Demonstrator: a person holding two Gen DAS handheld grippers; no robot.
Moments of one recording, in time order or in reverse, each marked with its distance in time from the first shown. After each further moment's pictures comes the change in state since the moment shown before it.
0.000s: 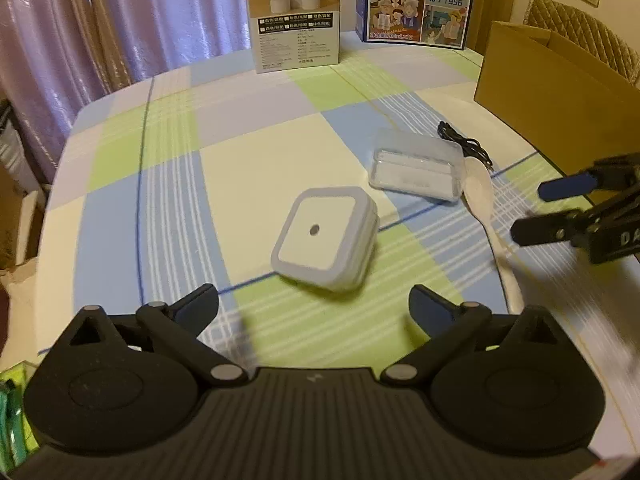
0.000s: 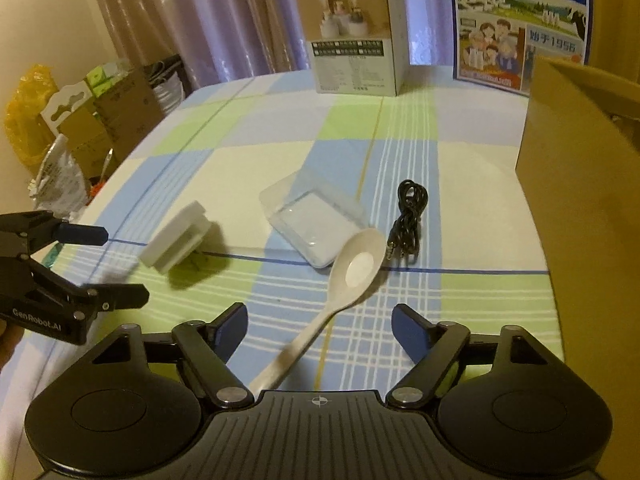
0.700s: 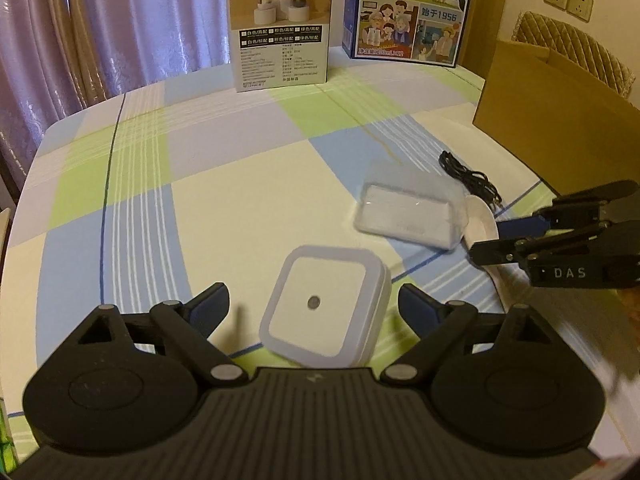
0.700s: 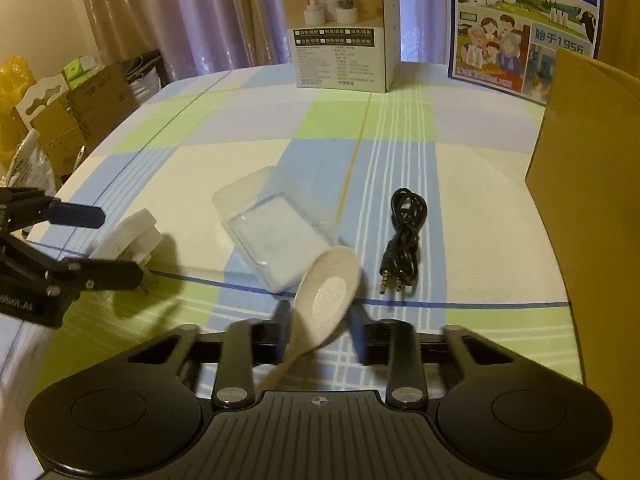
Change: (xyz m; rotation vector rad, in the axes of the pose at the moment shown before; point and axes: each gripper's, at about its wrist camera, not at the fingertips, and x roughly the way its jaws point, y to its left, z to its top) left arm 0.035 0.004 0.026 0.011 -0.041 -0.064; right arm 0.042 -0.007 0.012 -0.022 -0.005 -0.066
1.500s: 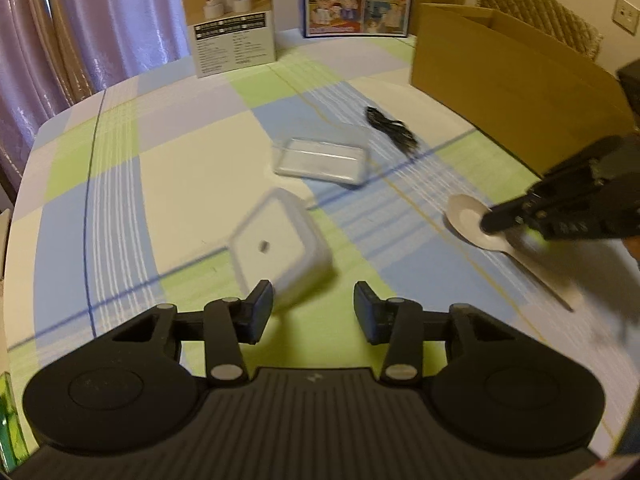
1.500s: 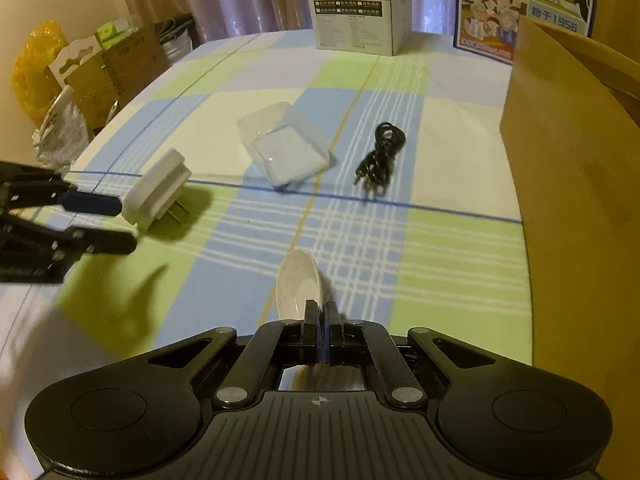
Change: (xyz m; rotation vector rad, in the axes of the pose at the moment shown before) left arm -0.057 -0.071 -0.042 0.062 0.047 0.003; right arm -0.062 -0.019 -0.045 -0.065 0.105 0.063
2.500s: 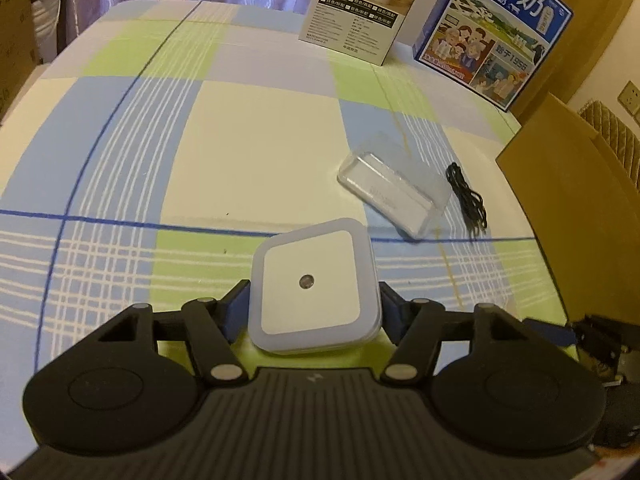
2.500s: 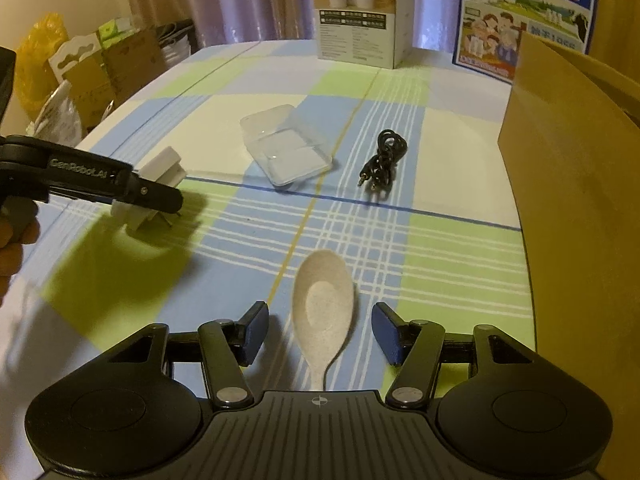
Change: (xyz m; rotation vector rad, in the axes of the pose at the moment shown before) left arm 0.042 0.036 0.007 -0.493 0.003 0.020; right arm 0.007 0.013 -0.010 -0.057 -0.056 -0.050
